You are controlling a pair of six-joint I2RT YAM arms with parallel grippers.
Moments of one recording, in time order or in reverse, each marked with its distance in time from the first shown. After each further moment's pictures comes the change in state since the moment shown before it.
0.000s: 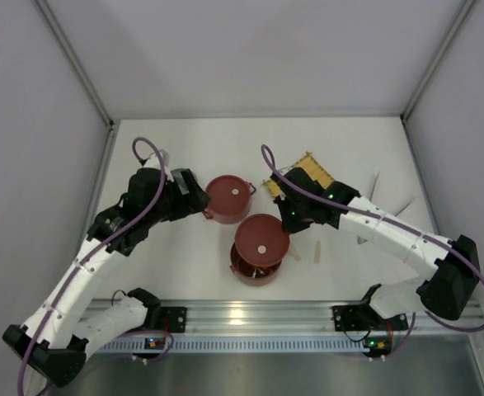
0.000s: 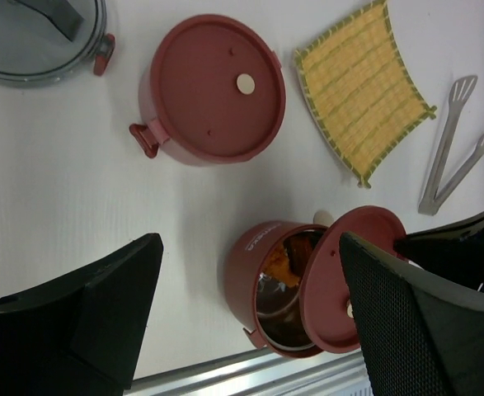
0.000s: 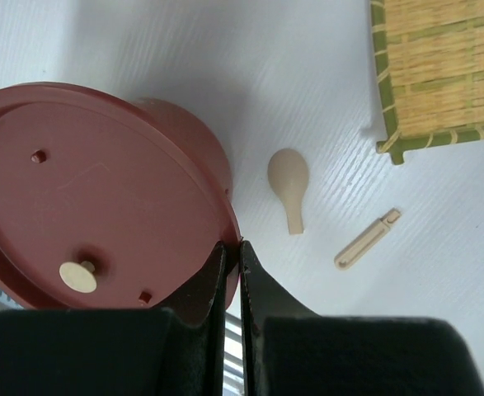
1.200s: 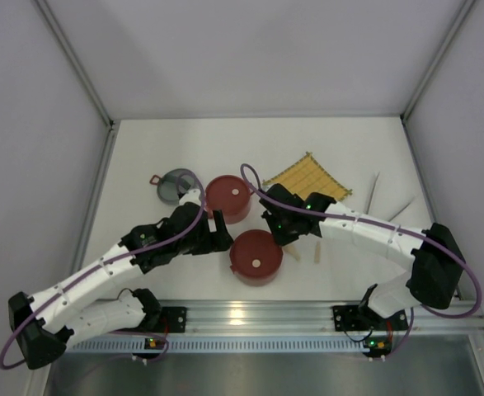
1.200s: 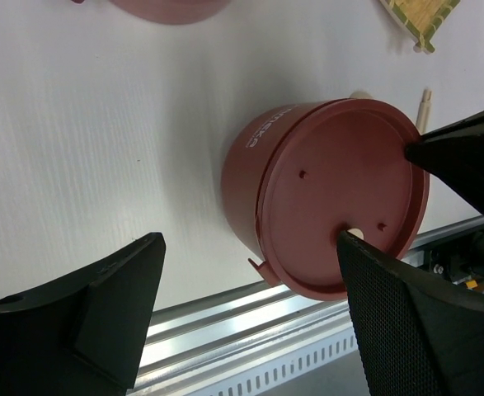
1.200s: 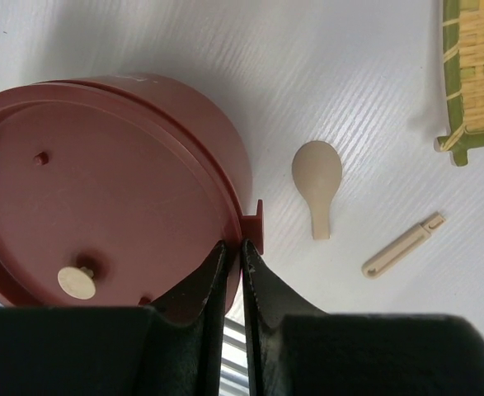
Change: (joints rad) left arm -0.367 -0.002 -0.251 0.015 -0.095 -0.177; right arm 0.110 0.100 -0.074 0.071 0.041 0.059
